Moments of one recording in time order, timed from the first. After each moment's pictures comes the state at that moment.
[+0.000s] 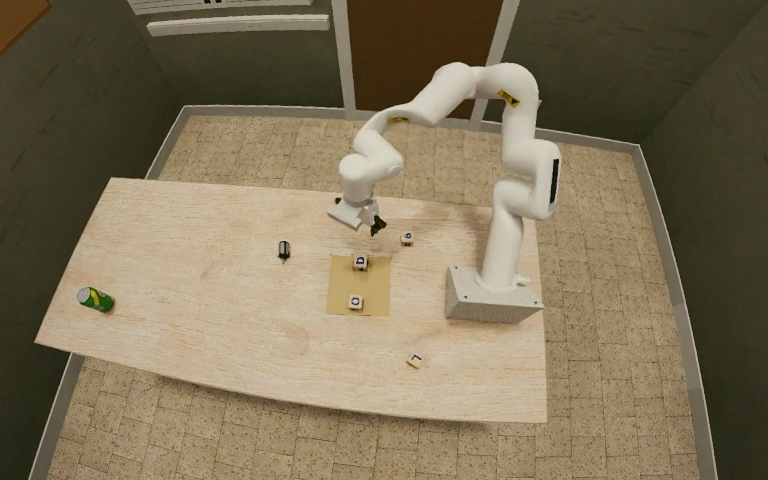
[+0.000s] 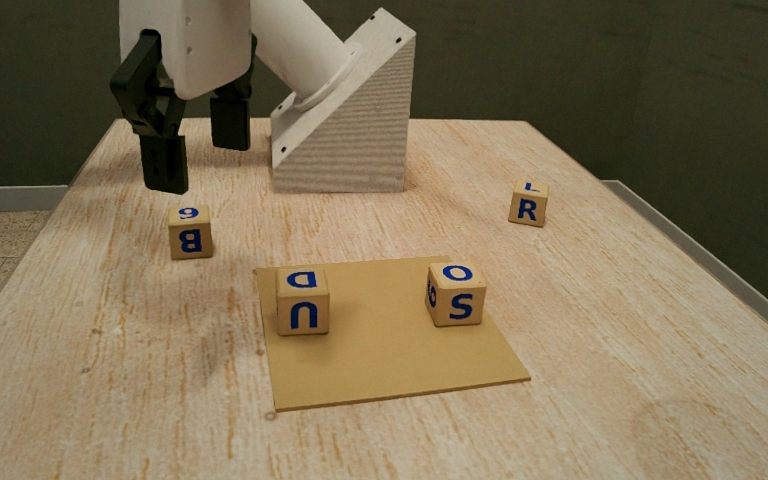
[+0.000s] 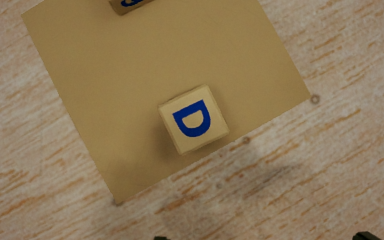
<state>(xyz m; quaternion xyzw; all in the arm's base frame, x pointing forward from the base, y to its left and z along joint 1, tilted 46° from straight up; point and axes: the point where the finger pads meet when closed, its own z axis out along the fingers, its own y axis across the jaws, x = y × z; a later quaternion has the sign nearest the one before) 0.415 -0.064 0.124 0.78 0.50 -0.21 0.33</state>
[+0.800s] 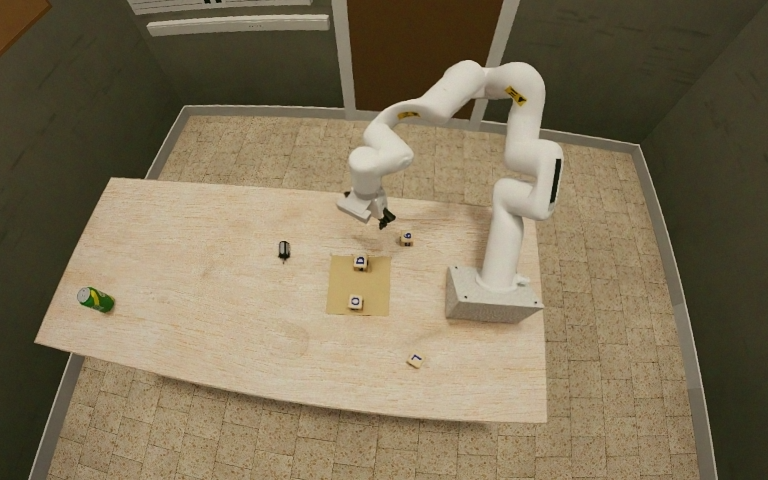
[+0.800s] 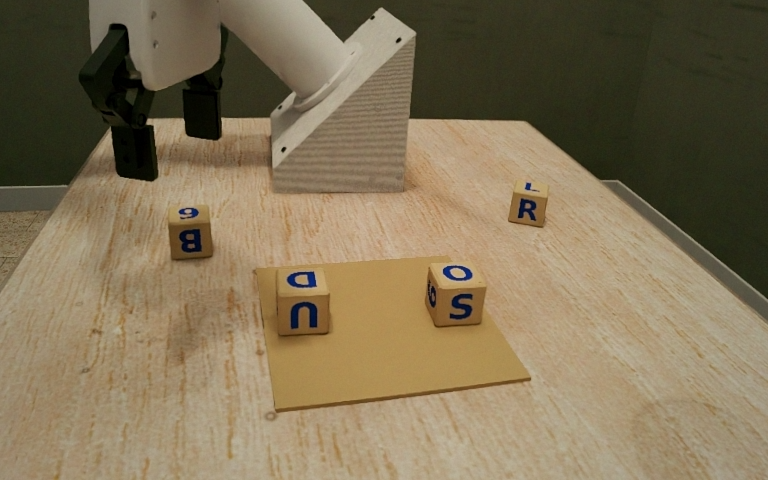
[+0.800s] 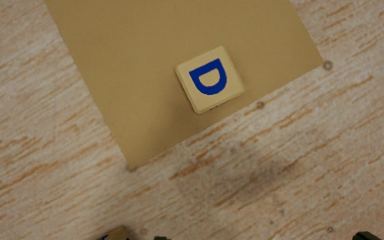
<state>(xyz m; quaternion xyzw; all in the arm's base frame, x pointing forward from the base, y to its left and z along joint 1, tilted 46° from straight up) 0.393 -0.080 0.141 0.78 0.50 -0.21 0.32</state>
